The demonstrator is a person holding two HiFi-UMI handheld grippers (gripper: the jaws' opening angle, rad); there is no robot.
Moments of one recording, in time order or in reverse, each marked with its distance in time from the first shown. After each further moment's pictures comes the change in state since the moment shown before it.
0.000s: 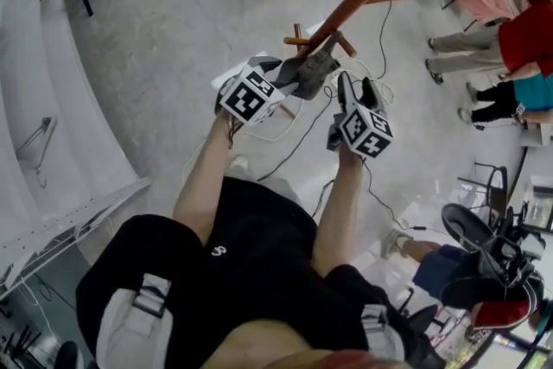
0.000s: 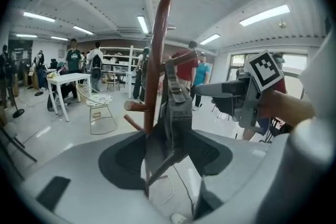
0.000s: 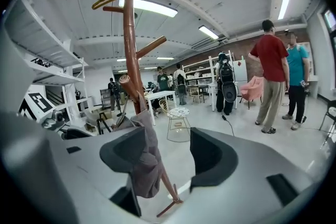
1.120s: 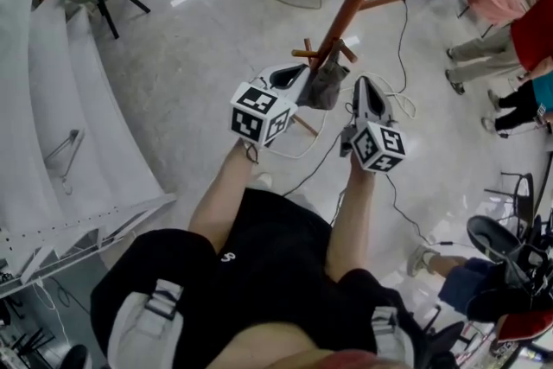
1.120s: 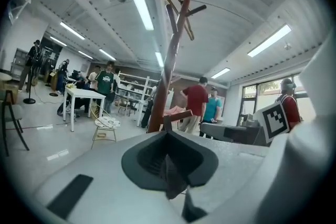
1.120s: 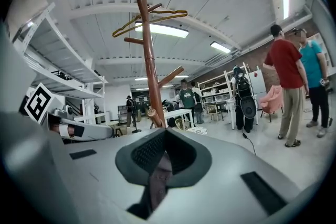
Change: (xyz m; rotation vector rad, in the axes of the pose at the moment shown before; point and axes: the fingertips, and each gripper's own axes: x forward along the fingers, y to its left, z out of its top) left arm -0.058 -0.016 0.086 -0.132 -0.402 0.117; right arm -0.034 0.033 0.043 -0.039 -0.222 0.196
